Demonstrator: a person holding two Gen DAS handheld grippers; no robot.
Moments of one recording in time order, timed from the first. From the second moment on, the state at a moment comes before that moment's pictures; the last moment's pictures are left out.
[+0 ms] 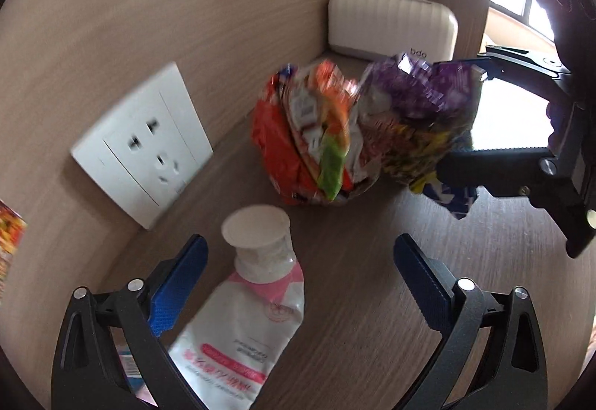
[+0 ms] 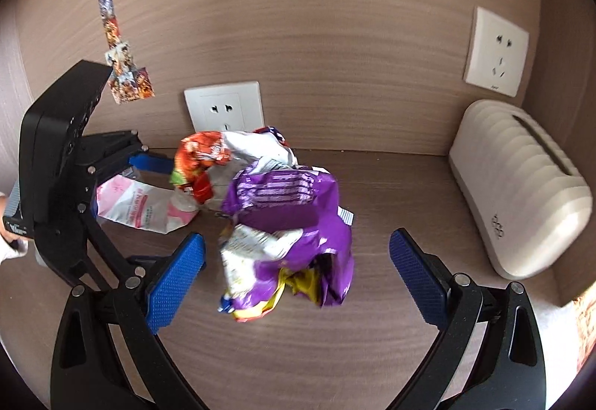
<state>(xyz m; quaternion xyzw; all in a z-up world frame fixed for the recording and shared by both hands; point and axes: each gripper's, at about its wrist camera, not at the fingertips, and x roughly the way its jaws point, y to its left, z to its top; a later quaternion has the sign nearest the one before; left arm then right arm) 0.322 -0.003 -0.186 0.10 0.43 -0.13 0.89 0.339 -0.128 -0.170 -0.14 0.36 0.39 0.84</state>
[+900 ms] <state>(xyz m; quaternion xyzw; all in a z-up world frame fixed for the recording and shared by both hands) 0.241 -0.010 -0.107 0.11 0.37 -0.19 0.90 0.252 -0.167 -0.116 -0.12 0.33 0.38 0.86</state>
